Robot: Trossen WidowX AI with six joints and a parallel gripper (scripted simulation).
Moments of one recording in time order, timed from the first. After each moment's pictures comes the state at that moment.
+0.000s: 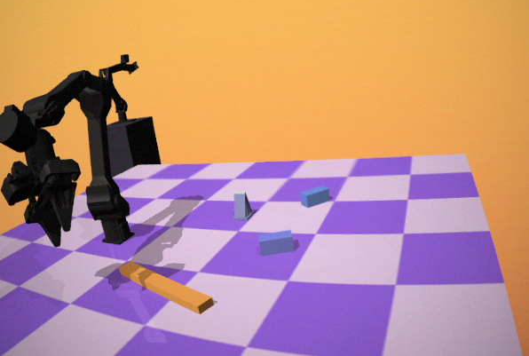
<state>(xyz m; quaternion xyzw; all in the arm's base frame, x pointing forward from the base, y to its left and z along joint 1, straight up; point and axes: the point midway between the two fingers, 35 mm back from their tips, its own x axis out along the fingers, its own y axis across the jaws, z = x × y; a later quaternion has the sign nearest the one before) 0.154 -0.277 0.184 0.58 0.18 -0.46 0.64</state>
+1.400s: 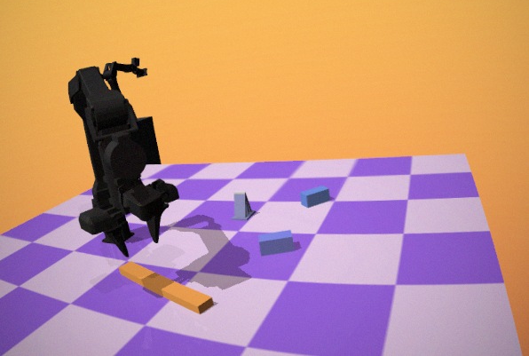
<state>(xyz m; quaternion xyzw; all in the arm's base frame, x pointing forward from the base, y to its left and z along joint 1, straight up) 0.232 -0.166 0.119 0.12 0.68 -0.13 0.71</state>
